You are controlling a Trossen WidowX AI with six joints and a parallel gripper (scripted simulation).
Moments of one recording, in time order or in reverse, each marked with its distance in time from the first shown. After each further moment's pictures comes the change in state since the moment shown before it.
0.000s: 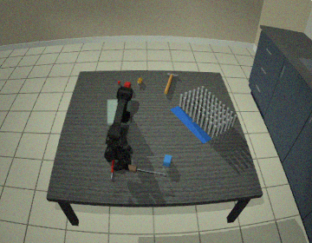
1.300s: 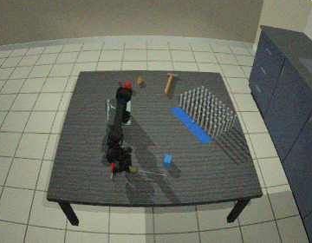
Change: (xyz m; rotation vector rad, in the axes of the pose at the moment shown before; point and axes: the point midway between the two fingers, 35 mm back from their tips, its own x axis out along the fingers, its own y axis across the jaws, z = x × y) arm 0.019 -0.009 0.007 0.004 0.002 0.003
